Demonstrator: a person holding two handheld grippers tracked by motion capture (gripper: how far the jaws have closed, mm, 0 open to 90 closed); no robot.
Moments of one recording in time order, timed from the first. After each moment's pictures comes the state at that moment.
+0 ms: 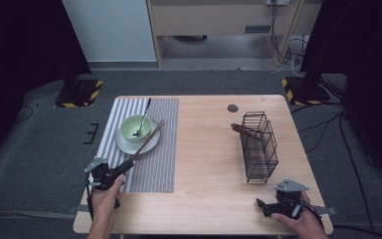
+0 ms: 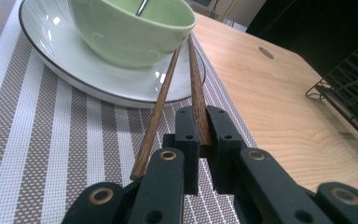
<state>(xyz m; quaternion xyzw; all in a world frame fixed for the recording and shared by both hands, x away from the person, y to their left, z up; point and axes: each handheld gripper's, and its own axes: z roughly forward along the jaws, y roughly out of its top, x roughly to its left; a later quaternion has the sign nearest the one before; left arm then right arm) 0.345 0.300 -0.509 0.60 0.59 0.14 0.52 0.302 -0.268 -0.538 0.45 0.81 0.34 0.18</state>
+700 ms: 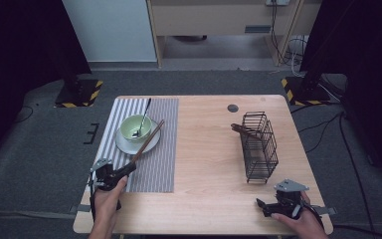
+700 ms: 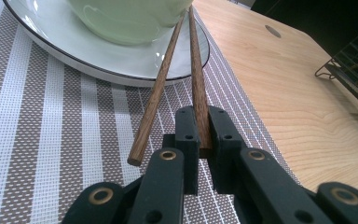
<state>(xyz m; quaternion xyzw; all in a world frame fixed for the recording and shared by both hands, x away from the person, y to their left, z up) 0.348 0.295 -0.517 0.62 0.59 0.13 0.50 0.302 -0.268 -0.538 0.45 0.81 0.33 0.18</state>
